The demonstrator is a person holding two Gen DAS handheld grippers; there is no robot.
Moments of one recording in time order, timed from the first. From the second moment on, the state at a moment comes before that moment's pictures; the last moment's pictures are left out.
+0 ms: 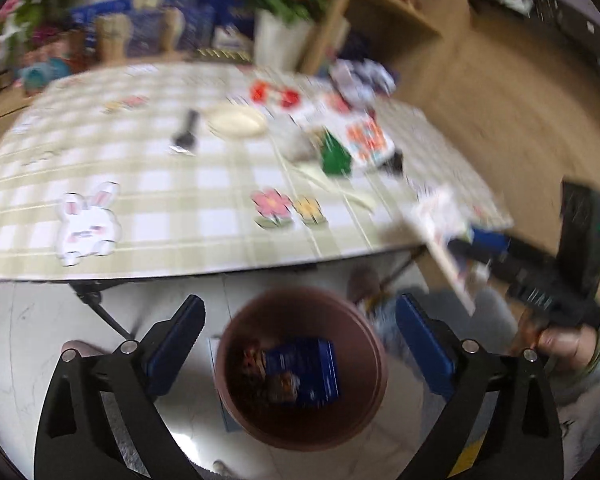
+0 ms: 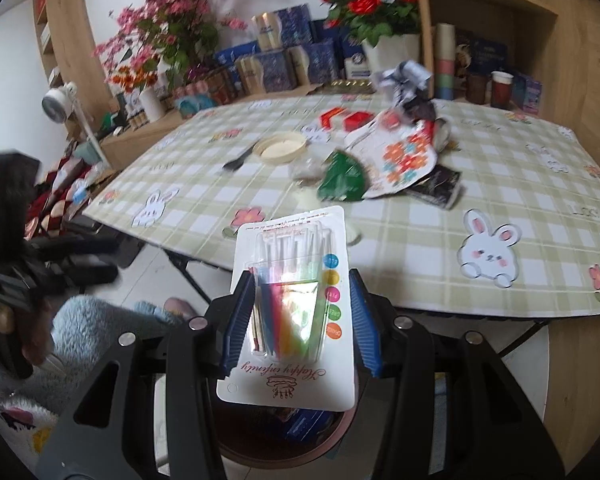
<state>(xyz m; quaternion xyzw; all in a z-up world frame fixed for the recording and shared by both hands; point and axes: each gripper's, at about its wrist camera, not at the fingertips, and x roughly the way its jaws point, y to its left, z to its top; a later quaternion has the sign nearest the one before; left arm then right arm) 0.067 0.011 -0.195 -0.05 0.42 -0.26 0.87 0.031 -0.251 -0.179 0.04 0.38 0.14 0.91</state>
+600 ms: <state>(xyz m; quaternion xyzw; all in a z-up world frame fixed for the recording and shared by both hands) 0.038 0.067 -0.221 -0.11 0.37 -0.13 0.91 0.042 -0.186 -0.252 0.00 0.49 0.19 0.85</state>
